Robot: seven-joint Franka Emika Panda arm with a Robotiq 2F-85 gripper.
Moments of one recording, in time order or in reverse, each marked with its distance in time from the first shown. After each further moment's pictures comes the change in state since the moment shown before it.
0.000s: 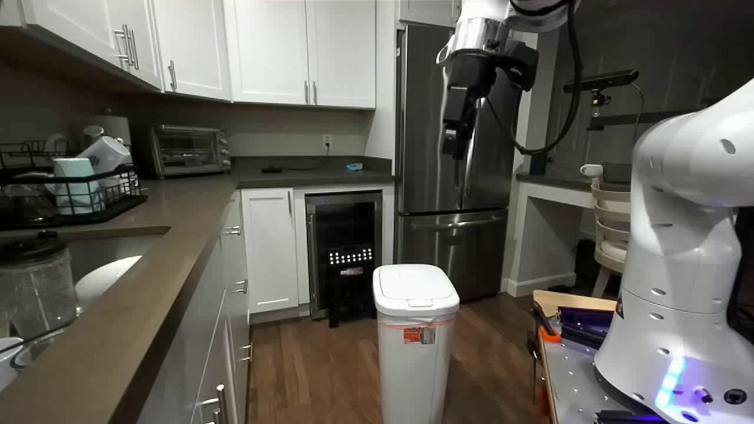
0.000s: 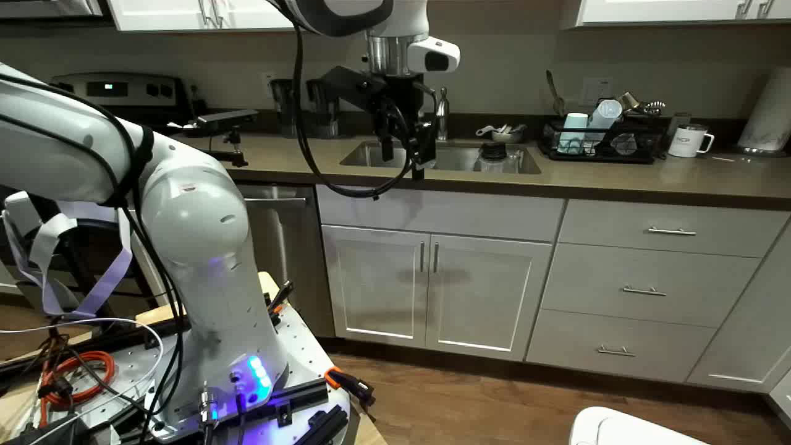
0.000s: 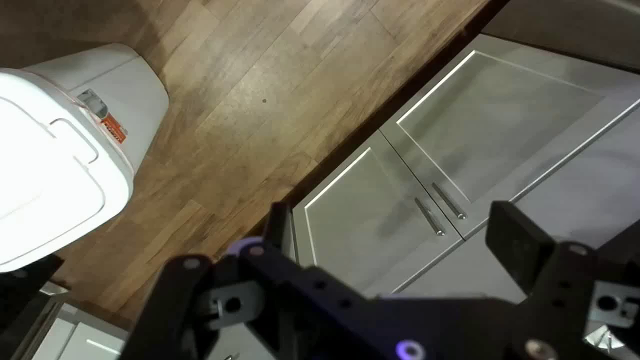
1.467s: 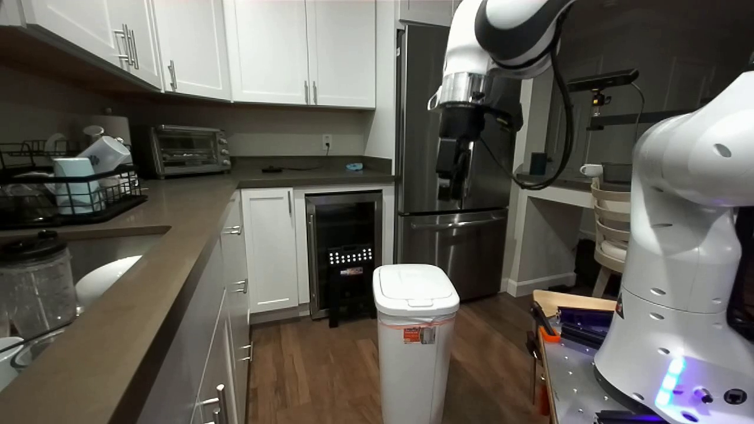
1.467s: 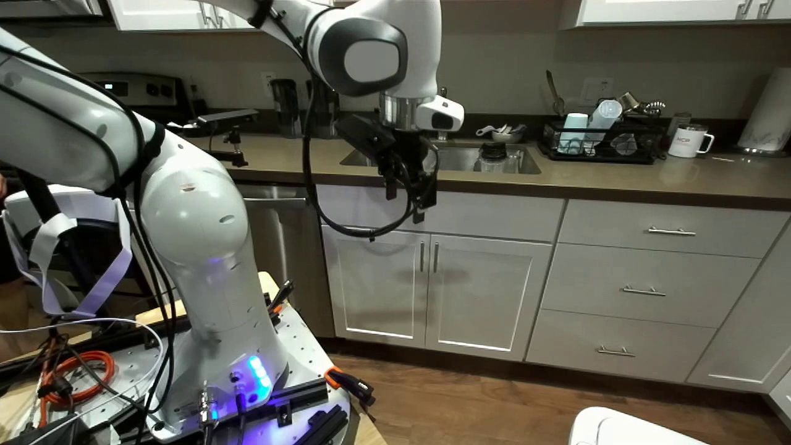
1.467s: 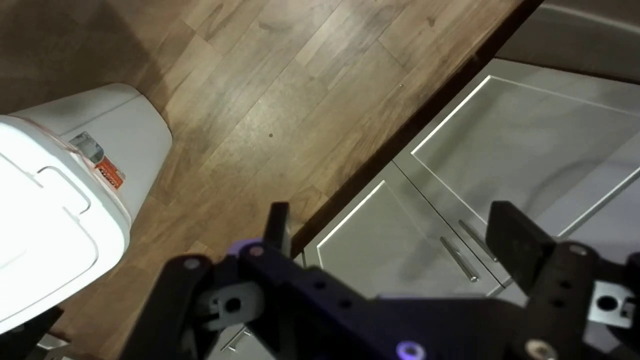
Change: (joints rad) arm -0.010 0.152 -0.012 -0.101 -0.003 0.171 0.000
